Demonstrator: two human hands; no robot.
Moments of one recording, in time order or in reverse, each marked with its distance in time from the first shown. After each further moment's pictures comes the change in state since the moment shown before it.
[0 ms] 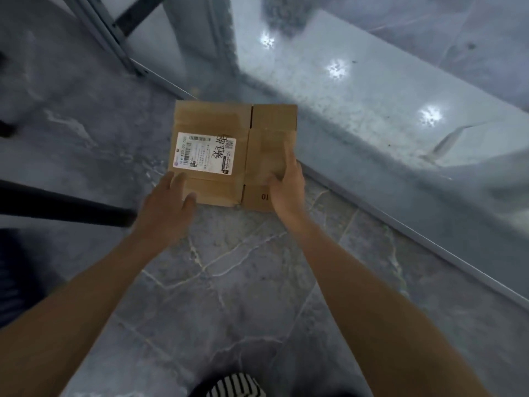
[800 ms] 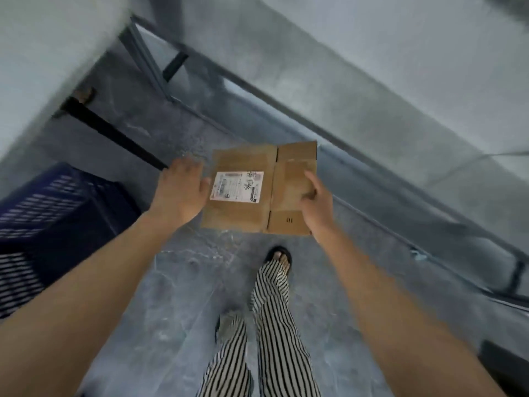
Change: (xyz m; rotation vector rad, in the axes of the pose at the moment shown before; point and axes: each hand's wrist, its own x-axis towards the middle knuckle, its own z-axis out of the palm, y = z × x) left_hand -0.353 0.162 -0.354 0.163 -0.015 0.220; right_hand -0.385 -0.312 -0.292 -0.032 0.058 0.216
